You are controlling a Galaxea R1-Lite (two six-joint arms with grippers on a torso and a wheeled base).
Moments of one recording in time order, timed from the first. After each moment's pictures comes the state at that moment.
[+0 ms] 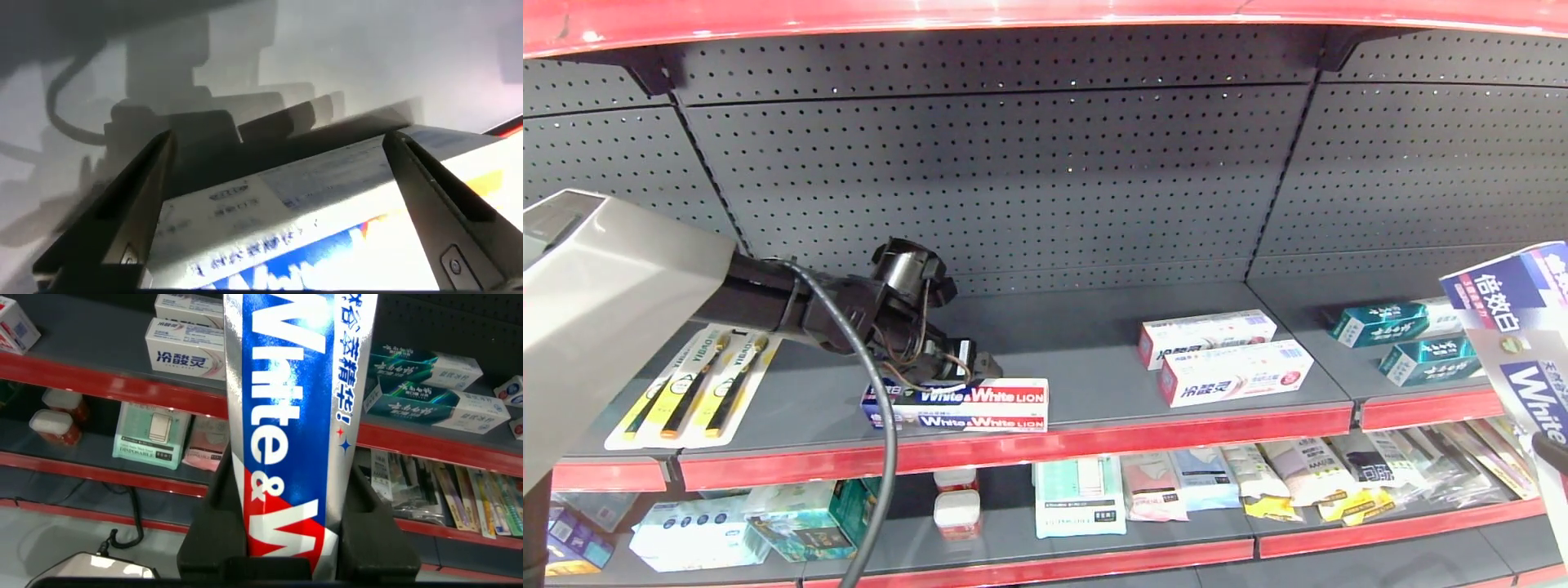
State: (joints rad) left arm -0.37 2.14 -1.37 0.14 -0.17 -0.24; right arm 0.02 0.74 -0.43 -0.05 0.07 -0.25
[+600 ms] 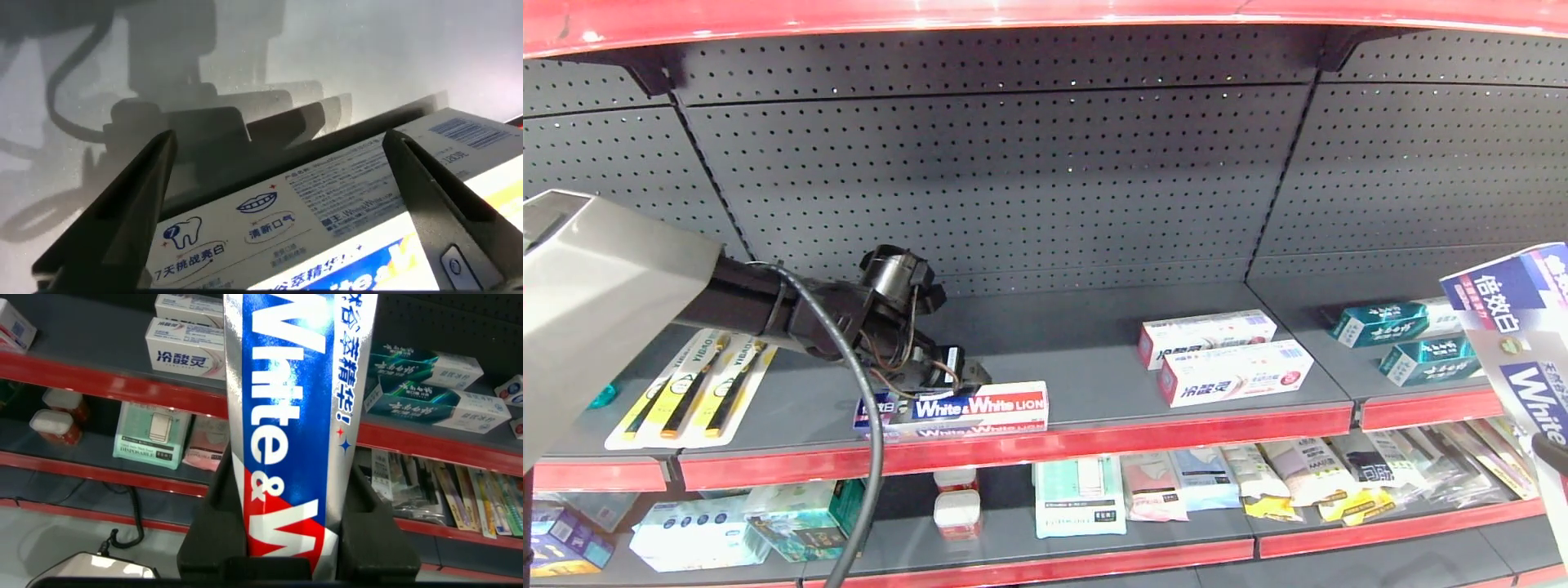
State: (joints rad) left arm -0.34 2.12 -1.32 0.14 -0.17 -0.23; right arm 0.02 0.74 -0.42 -0.05 0.07 -0.25
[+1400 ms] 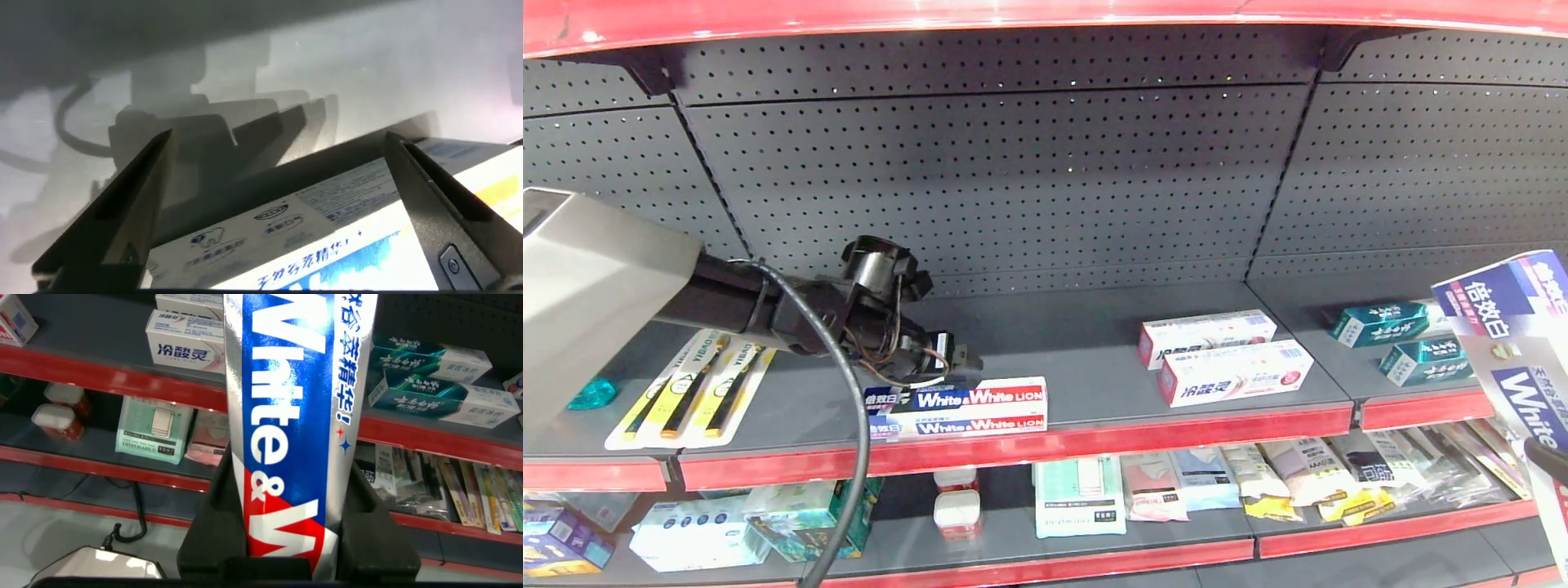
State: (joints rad) left arm -0.30 2.10 -1.30 0.05 -0.18 -0.23; right arm 0.02 0.75 -0.41 -0.05 0.07 -0.25
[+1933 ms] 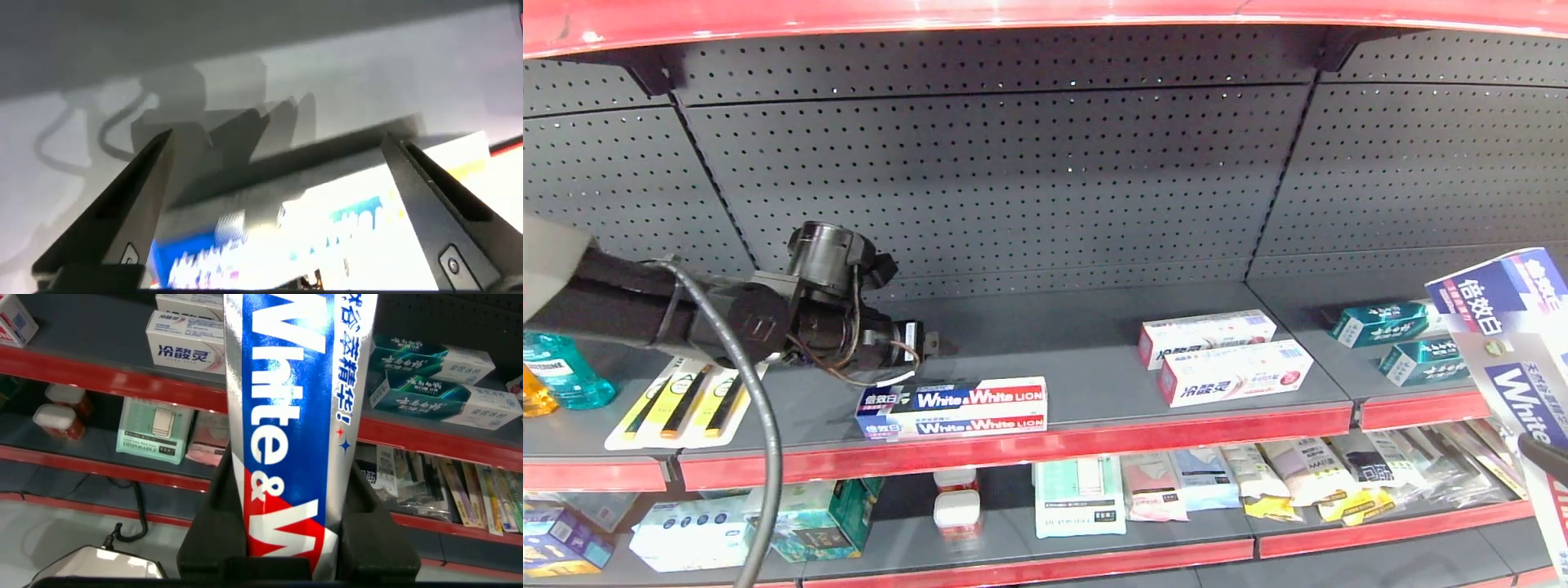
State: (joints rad) left arm -0.27 1.94 -1.13 -0.06 -0.14 -0.23; right arm 0.02 0.77 -0.42 -0.06 0.08 -0.25
